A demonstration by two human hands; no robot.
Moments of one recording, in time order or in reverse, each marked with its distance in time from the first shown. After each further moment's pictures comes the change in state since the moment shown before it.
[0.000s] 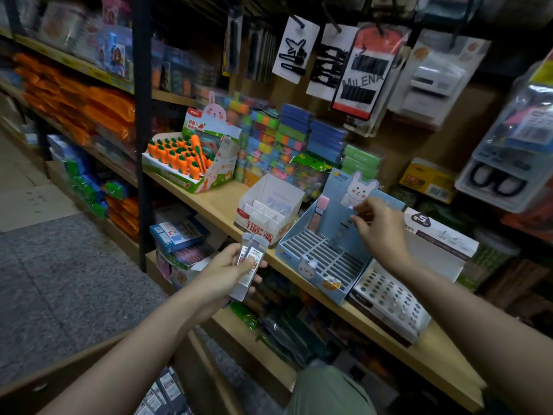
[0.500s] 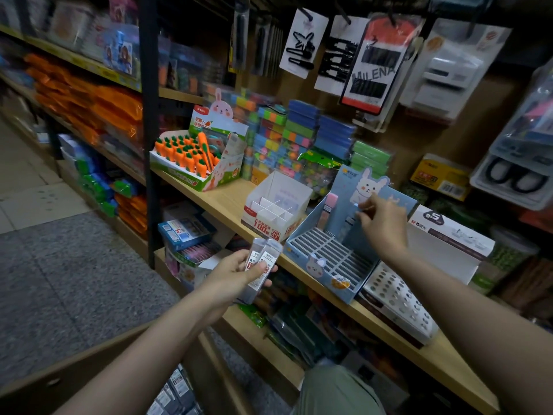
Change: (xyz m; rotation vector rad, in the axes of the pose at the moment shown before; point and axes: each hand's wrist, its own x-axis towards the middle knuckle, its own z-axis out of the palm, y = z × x) left_hand 0.002 -0.011 -0.006 0.096 -0.049 0.031; right_hand 0.014 0.003 0.021 -0.040 0.000 0.148
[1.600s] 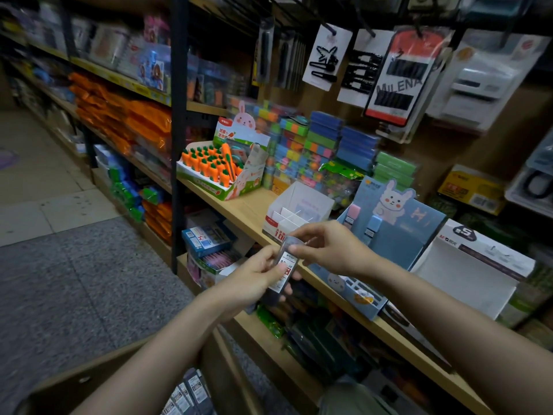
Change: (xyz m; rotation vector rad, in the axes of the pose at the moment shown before) left_hand -0.006 0.026 -0.004 0.043 -0.154 0.099; right_hand -0.049 -0.112 0.006 0.375 -0.785 -0.268
